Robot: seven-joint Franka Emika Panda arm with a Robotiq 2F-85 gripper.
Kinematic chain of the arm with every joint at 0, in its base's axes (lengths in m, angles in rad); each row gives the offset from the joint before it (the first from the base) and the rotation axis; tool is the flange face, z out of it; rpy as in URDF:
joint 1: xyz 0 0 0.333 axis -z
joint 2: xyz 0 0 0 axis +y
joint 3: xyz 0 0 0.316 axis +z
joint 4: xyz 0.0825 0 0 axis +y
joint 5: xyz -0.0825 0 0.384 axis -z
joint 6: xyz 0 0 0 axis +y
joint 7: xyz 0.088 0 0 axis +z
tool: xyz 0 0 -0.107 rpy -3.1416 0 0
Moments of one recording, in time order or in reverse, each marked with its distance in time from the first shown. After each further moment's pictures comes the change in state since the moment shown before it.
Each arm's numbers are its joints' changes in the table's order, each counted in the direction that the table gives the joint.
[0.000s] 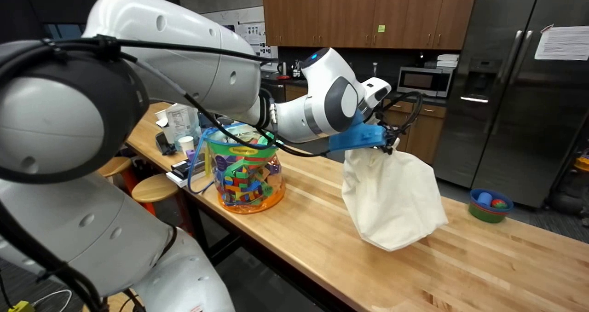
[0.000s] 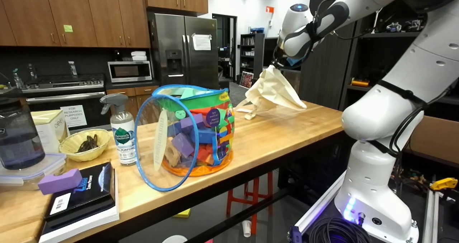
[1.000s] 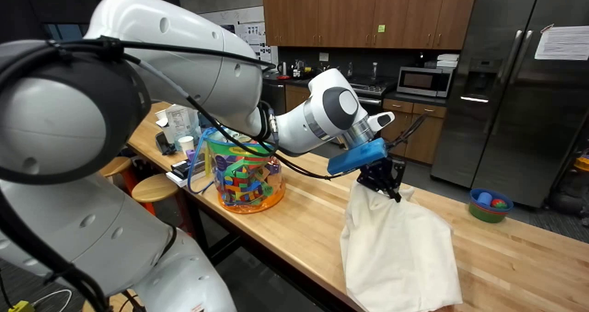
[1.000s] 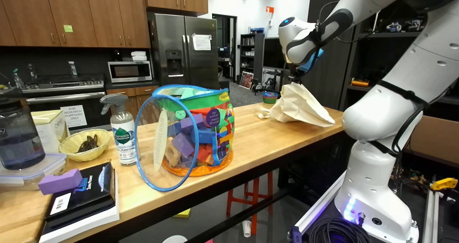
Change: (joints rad) arm -0.031 0.002 -0.020 0.020 0.212 0.482 0.008
